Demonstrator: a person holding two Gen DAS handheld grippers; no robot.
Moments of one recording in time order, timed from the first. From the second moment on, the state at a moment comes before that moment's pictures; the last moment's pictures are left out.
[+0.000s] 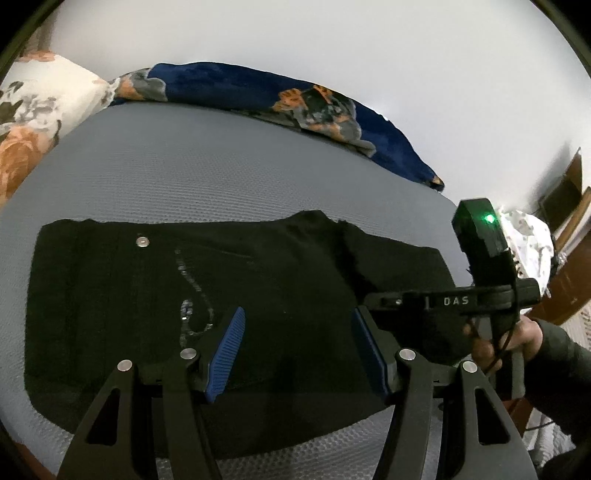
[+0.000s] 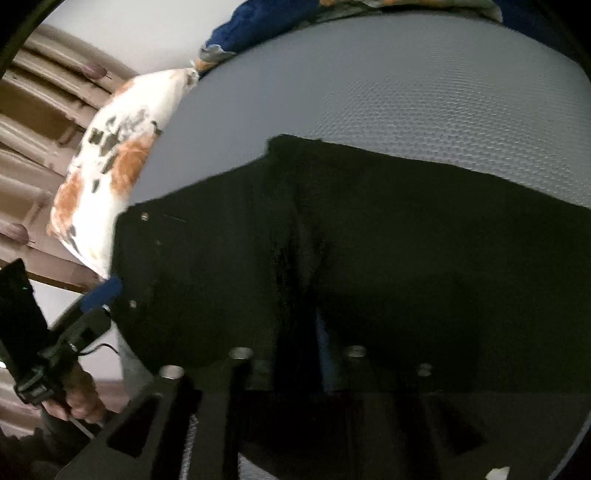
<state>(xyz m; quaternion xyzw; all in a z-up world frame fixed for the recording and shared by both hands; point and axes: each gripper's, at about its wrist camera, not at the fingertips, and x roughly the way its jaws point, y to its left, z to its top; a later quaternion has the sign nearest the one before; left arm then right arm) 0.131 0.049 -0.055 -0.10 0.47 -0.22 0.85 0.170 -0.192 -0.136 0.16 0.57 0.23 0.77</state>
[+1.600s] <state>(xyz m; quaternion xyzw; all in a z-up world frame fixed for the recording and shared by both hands) 0.134 -0.039 -0.140 -0.18 0.63 -0.28 0.70 0.061 -0.308 -0.128 0.24 0.53 0.09 0.81</state>
